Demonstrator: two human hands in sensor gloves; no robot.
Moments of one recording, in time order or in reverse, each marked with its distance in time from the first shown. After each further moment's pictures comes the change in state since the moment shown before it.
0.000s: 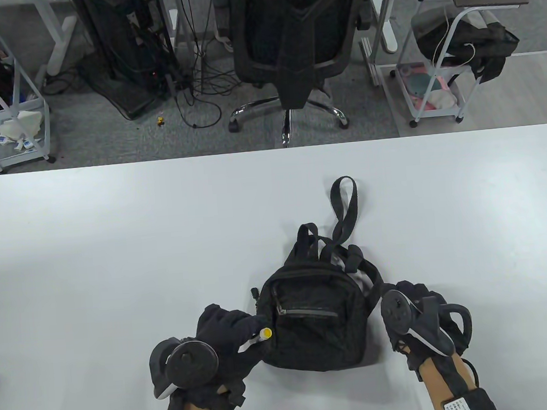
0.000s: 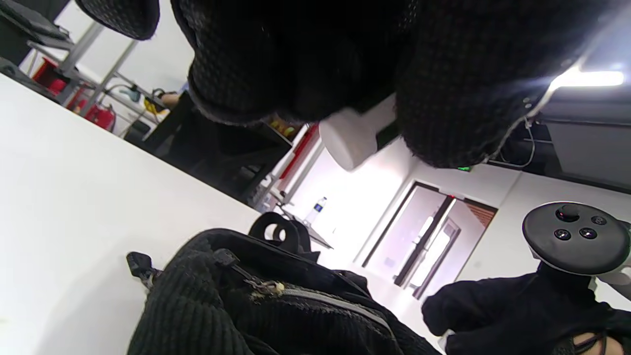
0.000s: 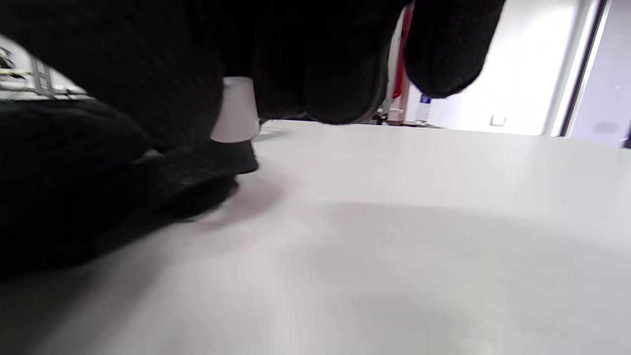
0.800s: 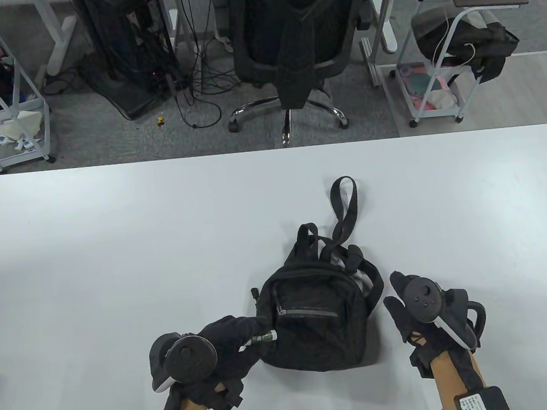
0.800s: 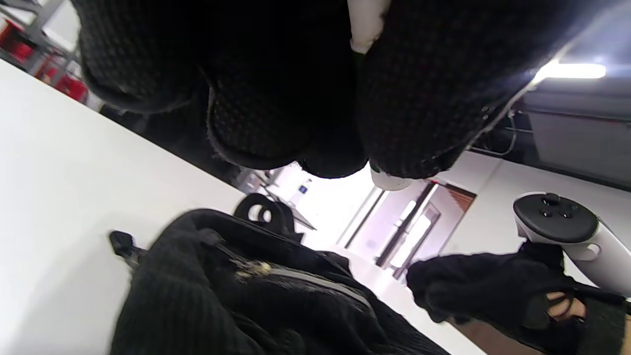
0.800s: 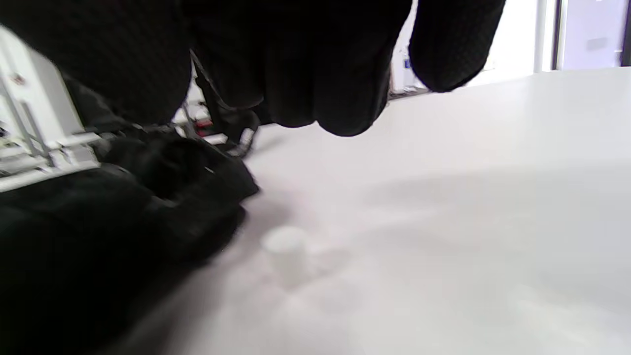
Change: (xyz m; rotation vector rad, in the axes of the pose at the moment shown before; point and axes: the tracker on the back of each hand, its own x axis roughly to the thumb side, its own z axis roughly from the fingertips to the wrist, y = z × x) left_hand 0.002 -0.005 -0.005 -0.077 -0.068 0.078; right_hand -0.024 -0.015 0.002 -0.018 -0.013 -0.298
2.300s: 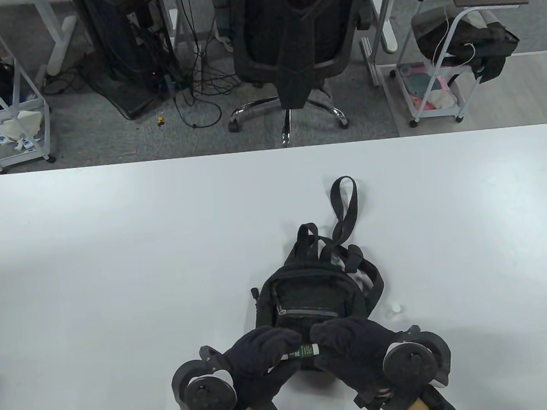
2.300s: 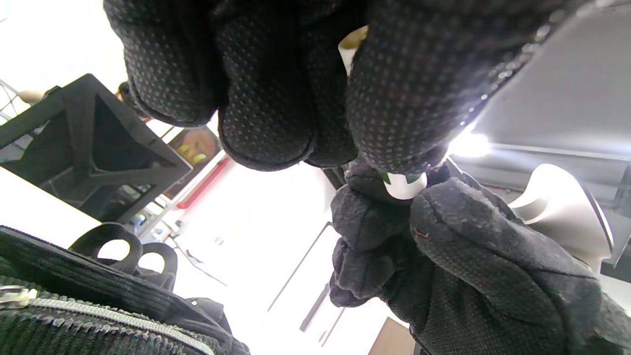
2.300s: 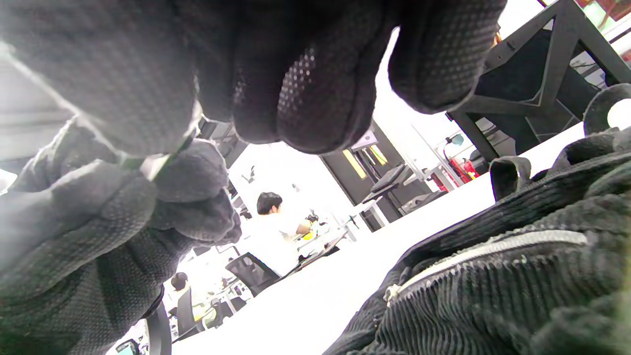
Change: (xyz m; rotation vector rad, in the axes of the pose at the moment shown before) left_hand 0.045 -0.021 0.007 0.205 -0.221 0.078; right_hand 0.086 -0.005 0.062 -0.111 -0.616 -0.560
